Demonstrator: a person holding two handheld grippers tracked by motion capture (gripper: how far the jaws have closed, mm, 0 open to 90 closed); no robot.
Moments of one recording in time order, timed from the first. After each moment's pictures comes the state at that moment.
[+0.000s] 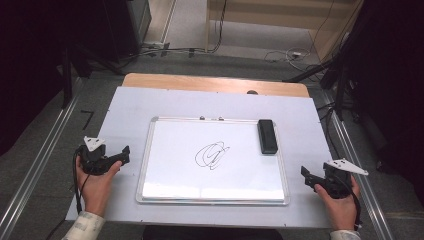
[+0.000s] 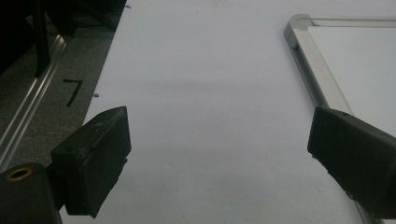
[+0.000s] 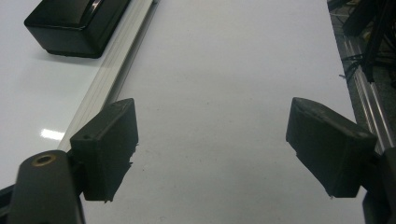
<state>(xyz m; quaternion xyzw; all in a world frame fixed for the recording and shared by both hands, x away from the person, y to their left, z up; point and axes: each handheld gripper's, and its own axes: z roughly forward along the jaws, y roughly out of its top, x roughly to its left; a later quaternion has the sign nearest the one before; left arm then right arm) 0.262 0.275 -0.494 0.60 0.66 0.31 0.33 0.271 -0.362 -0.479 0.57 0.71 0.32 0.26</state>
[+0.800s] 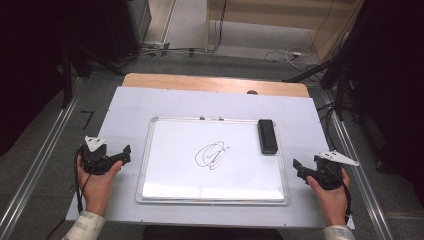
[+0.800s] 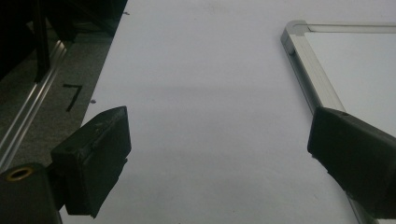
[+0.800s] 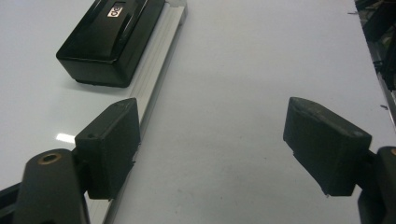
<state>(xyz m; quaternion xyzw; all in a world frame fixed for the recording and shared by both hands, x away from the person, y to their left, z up) 0.264 0.272 -0.494 0.60 0.65 0.32 0.34 0.290 -0.341 -0.473 0.56 0.71 0.34 0.25</state>
